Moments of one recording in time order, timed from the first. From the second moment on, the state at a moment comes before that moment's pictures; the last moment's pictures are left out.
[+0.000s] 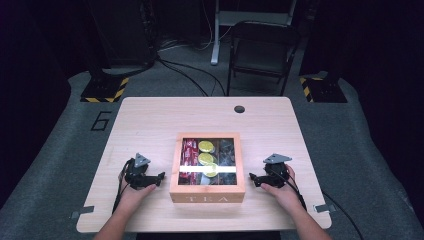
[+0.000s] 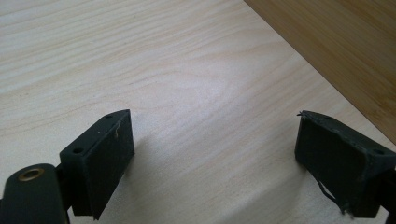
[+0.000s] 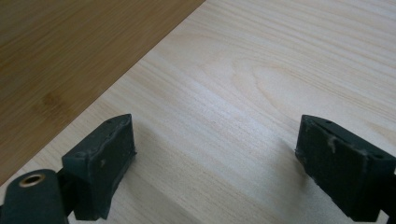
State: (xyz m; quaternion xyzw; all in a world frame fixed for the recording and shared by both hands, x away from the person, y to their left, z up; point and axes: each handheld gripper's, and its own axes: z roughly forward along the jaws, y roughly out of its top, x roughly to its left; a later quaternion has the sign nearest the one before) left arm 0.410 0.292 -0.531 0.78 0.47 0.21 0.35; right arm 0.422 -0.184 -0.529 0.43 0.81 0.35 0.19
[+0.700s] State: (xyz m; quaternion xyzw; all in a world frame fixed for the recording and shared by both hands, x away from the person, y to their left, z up) left arm 0.410 0.293 -0.529 0.78 0.47 0.21 0.35; right arm 0.422 -0.183 -0.529 0.44 0.80 0.35 0.19
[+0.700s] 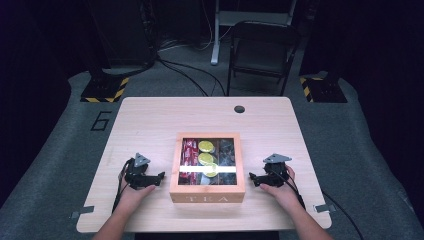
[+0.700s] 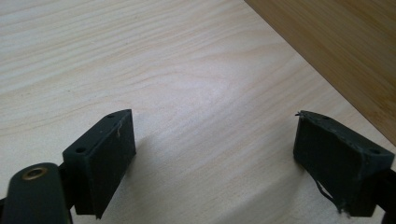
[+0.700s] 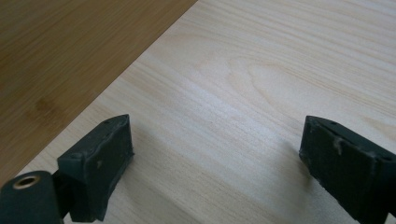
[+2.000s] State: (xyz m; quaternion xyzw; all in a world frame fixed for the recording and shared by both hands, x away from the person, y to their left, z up) left arm 0.386 0.268 -0.460 0.79 0.46 0.16 0.37; right arm 0.391 -0.171 -0.456 0.41 0.81 0.37 0.16
